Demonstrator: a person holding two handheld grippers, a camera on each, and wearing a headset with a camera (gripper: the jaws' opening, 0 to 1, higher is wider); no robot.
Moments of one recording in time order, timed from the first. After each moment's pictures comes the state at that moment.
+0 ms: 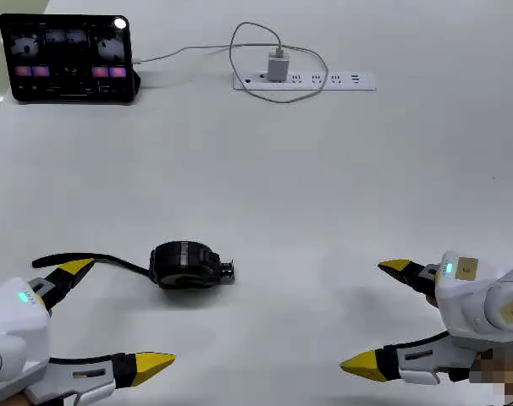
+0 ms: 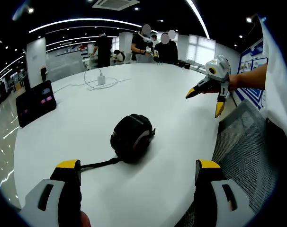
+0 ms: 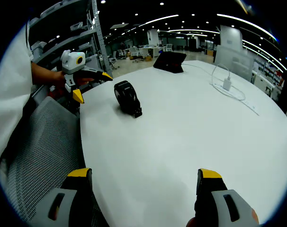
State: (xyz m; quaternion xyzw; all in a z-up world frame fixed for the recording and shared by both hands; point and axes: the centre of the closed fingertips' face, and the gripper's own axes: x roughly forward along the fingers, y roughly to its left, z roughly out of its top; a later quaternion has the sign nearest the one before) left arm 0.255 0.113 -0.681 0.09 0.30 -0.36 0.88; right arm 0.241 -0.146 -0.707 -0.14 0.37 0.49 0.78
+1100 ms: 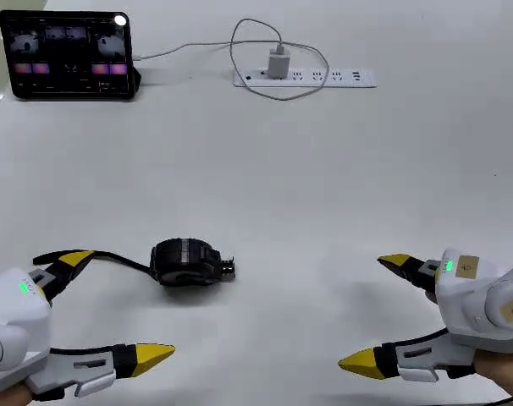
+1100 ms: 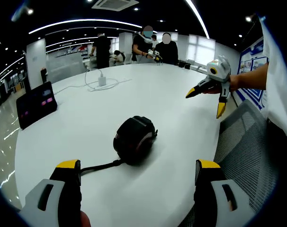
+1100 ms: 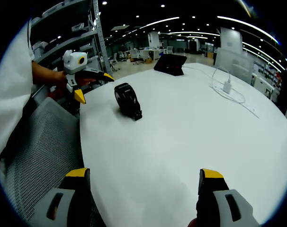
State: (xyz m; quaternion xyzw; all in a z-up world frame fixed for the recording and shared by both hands) left arm 0.260 0.115 -0.680 0.10 0.29 -0.36 0.88; right arm 0.249 -0.145 -0.710 -0.14 0.35 0.49 0.78
